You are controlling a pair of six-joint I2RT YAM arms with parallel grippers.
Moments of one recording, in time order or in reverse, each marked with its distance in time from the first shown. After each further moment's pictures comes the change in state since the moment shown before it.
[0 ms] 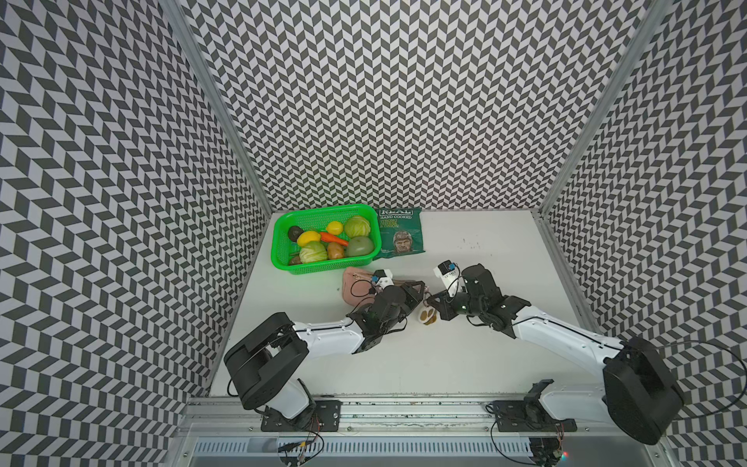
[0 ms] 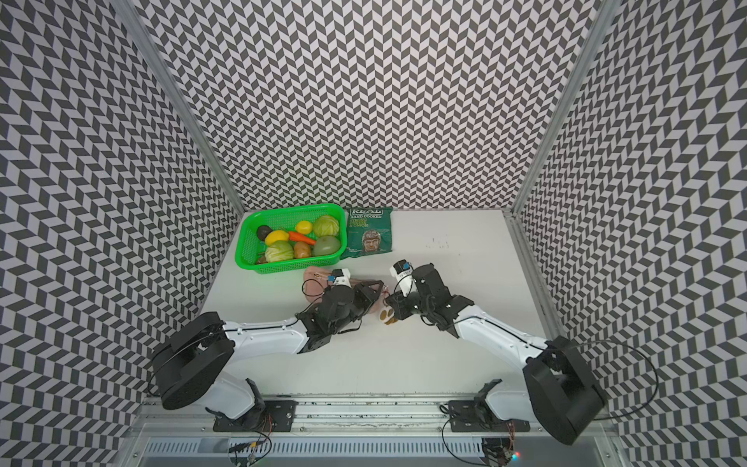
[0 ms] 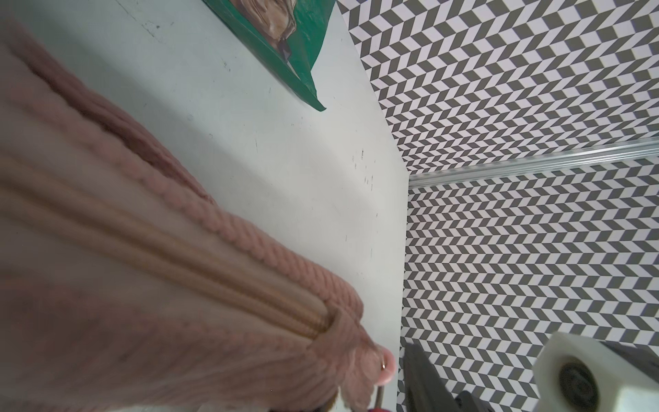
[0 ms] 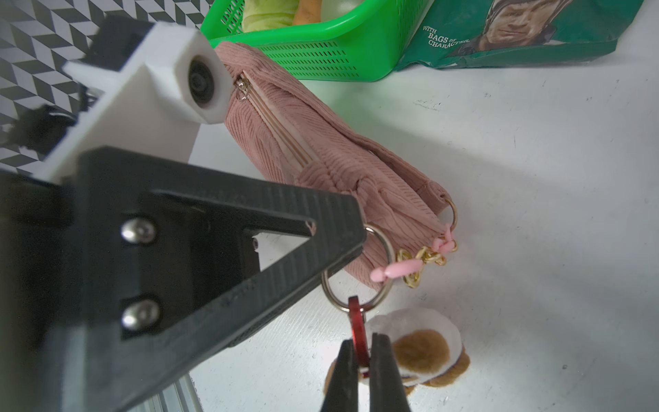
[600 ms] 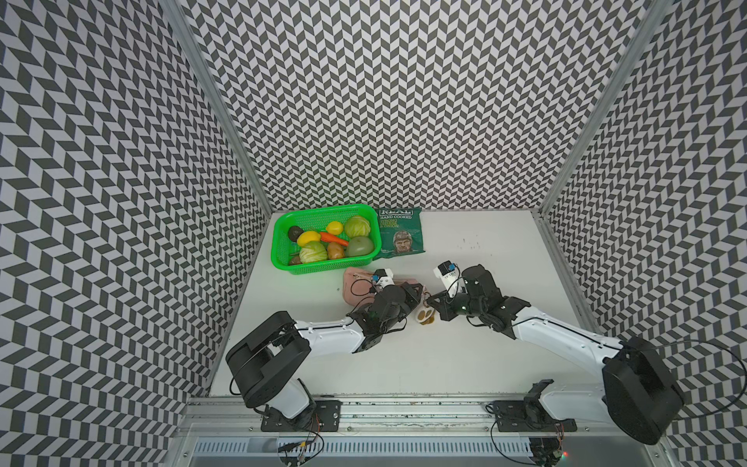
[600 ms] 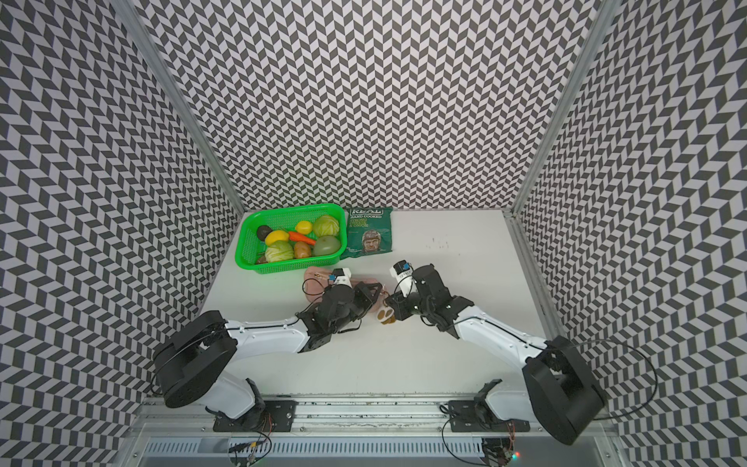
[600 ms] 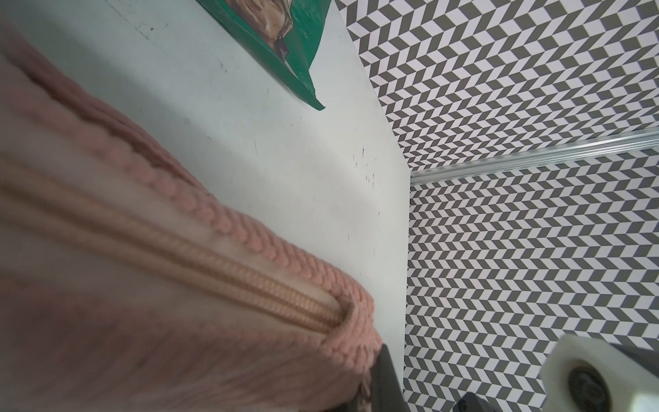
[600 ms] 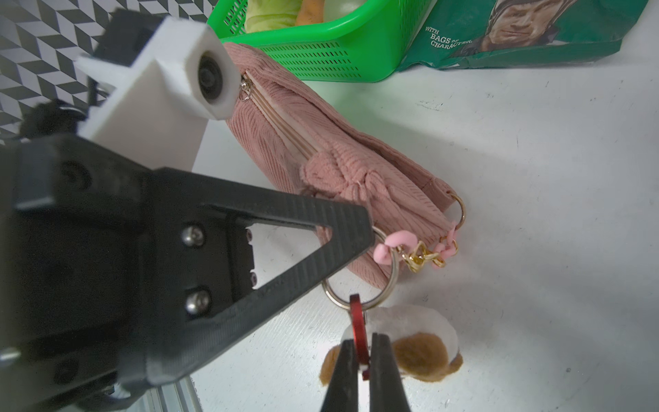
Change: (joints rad) left arm 0.009 0.006 0.000 0.009 0.019 0.035; right arm 0.000 0.000 -0.013 0.021 -0.003 0.001
